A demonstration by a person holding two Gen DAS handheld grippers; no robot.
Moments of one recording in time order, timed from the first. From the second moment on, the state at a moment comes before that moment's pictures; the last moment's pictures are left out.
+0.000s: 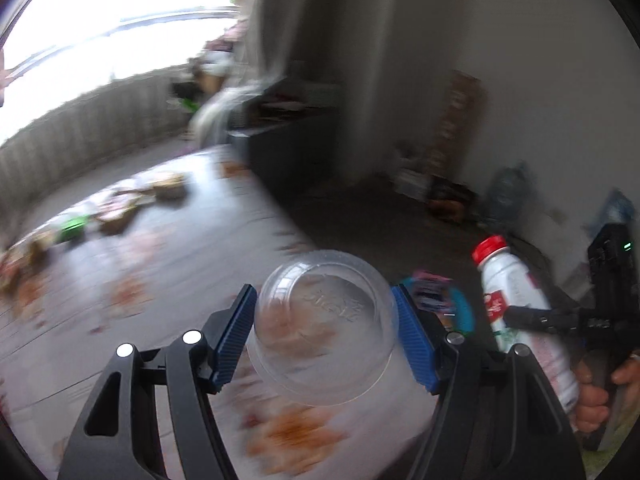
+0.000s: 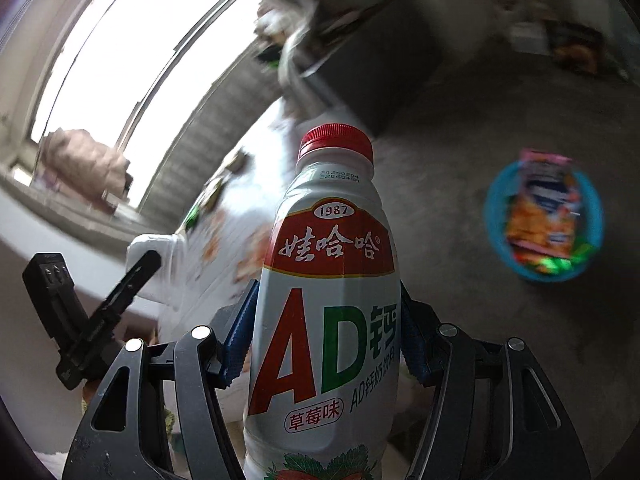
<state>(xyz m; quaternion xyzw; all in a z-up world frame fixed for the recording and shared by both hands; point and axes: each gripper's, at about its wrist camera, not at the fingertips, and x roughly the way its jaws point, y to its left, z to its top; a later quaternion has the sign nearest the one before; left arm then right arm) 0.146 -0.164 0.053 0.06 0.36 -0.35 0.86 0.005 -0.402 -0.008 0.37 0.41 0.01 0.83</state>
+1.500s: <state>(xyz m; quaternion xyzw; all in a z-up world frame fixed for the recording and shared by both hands) 0.117 -0.254 0.051 0.04 0.40 -0.39 0.83 -0.077 -0.457 -0.061 0.29 0.40 -0.15 0.85</state>
